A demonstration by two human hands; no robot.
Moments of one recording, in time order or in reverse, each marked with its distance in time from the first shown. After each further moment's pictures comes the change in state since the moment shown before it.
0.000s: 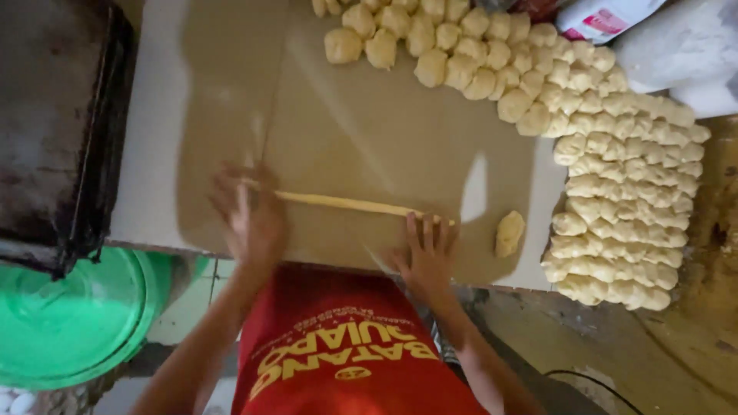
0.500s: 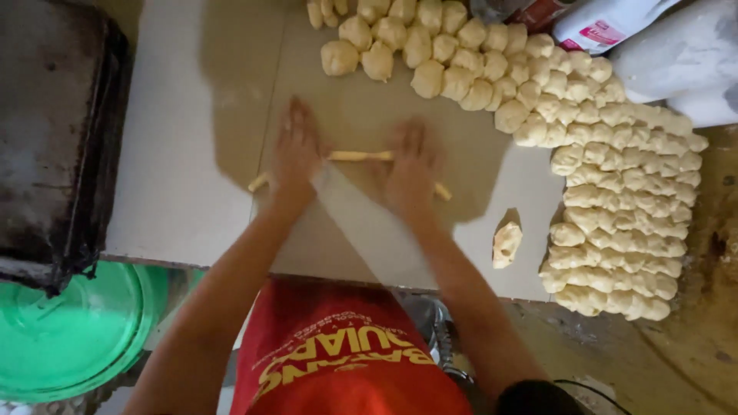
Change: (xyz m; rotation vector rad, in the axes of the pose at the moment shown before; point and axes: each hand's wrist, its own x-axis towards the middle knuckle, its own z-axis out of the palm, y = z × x) left_hand 0.124 0.046 0.068 0.014 0.455 0.376; right_hand 0.177 -0.002 0.009 -0.046 0.421 -0.174
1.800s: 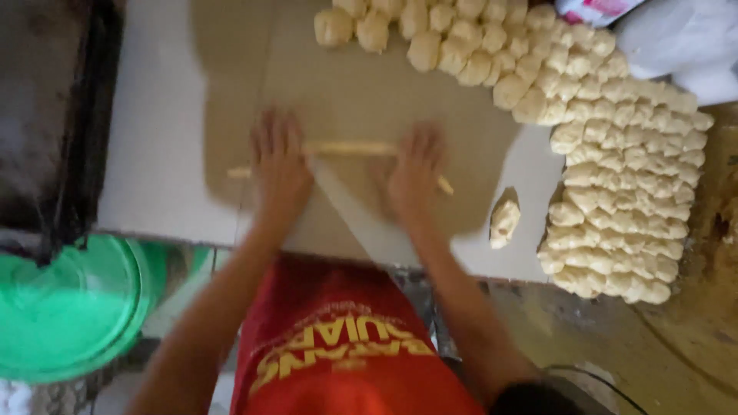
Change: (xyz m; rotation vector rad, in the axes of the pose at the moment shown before) left_hand -0.061 0.015 -0.051 -0.097 -0.036 -0.143; right_hand -0.049 -0.035 -0.052 -0.156 -0.118 0.229
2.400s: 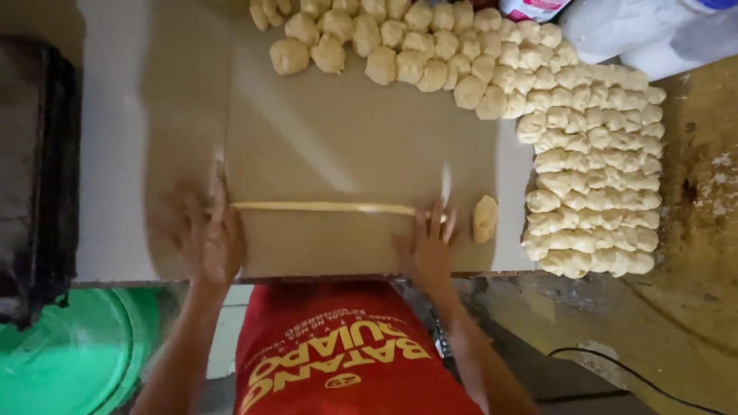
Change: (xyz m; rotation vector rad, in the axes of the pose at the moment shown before) left_hand -0.016 -0.051 -0.084 -0.031 -0.346 -0.076; right_hand -0.097 0.073 0.003 0.284 -0.362 0.209
